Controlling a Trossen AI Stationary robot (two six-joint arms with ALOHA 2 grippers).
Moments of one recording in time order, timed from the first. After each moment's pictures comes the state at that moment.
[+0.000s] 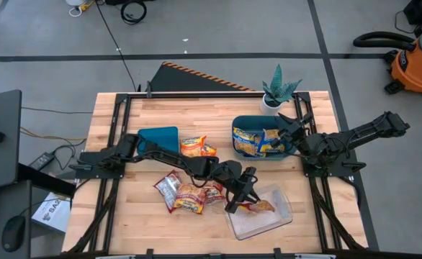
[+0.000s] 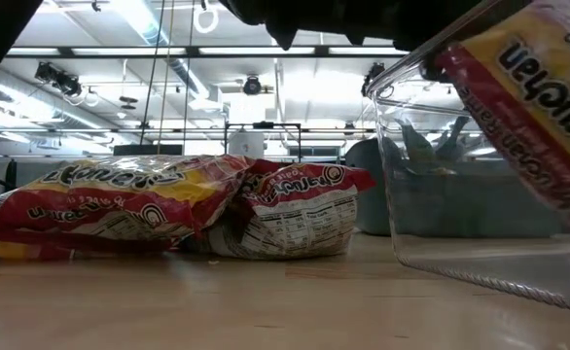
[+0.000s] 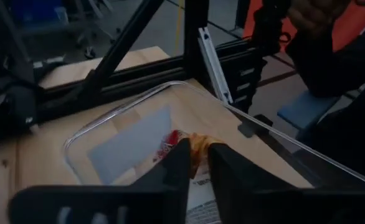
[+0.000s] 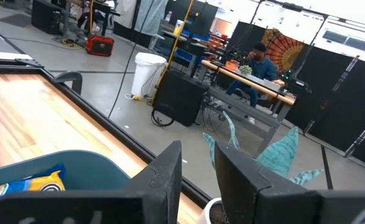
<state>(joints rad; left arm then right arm) -0.19 2.20 1.64 0.24 0.30 0.10 0.27 0.61 0.31 0.21 1.27 -0.23</state>
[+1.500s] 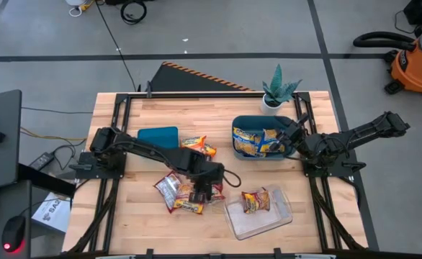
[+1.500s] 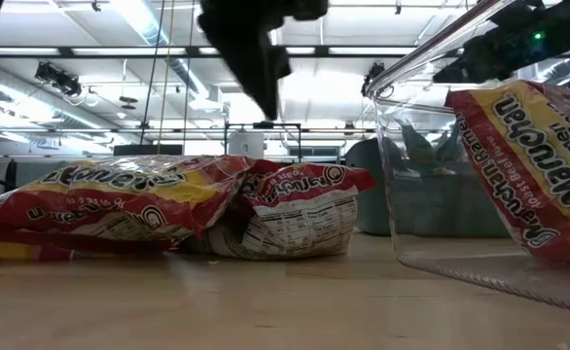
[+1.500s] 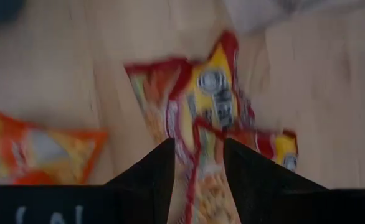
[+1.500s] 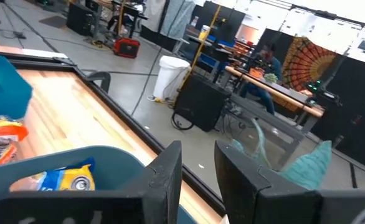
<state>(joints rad) -0.24 1.93 1.64 -0.92 0.02 -0.08 0.27 0.61 0.31 0.19 1.15 -0.25</state>
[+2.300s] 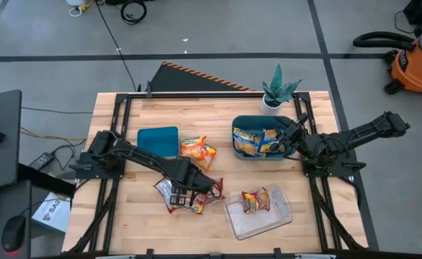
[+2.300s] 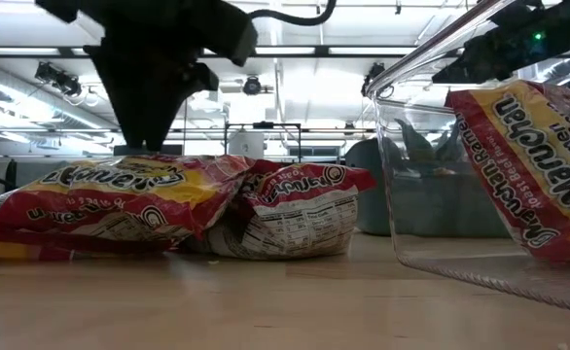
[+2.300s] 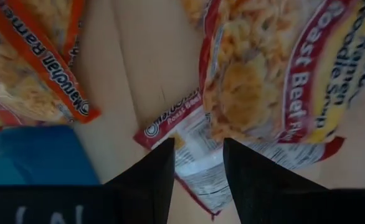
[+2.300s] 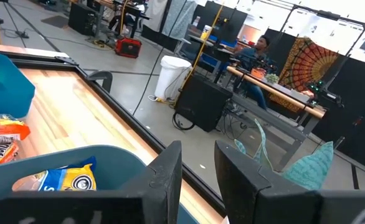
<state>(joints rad) -0.31 1.94 1.57 -1.28 -0.11 -0.22 0.27 0.62 0.31 0.18 1.15 -0.25</state>
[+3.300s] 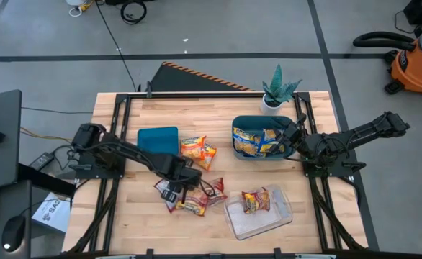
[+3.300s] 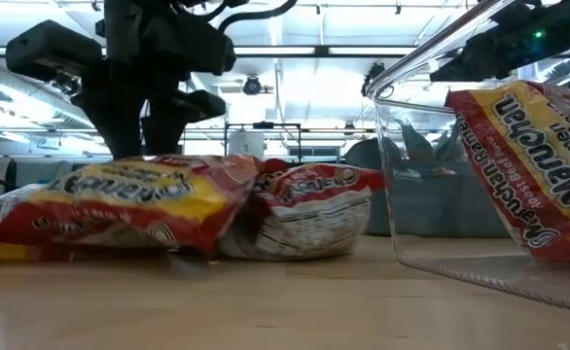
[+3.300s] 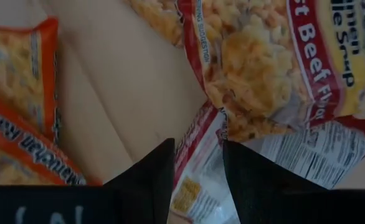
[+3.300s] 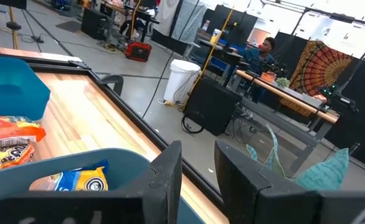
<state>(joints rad) -0.28 1.74 1.20 -0.84 -0.05 0.17 0.27 0.61 0.31 0.19 1.10 -0.25</state>
